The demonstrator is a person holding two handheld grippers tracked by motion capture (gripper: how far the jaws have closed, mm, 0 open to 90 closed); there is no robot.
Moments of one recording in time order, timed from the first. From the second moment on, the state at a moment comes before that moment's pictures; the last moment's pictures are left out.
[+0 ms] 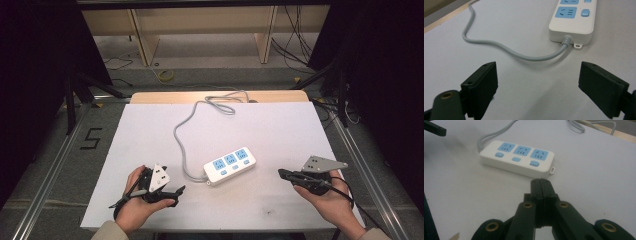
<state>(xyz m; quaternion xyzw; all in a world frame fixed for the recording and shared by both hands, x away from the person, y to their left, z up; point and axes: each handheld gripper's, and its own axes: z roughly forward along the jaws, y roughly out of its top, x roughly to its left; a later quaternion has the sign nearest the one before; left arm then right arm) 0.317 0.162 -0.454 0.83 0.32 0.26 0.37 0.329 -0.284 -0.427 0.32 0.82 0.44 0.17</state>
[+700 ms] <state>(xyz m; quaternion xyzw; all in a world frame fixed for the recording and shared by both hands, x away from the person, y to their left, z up) 0.318 0.160 -0.454 0.83 0.32 0.25 0.37 0.345 -0.260 -0.425 0.32 0.83 0.43 0.16</state>
